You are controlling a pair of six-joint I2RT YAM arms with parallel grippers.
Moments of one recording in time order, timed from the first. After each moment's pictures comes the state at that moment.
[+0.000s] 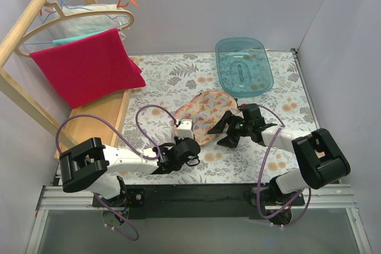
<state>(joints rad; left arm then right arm) -1.21 1.42 0.60 0.10 -0.62 -0.87 0.43 1.46 0.55 0.10 -0.56 1.04</state>
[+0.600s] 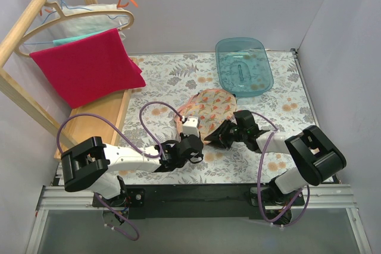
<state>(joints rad) -1.21 1.45 0.67 0.14 -0.56 -0.78 0.55 1.49 0.43 0.34 -0.50 1.30</state>
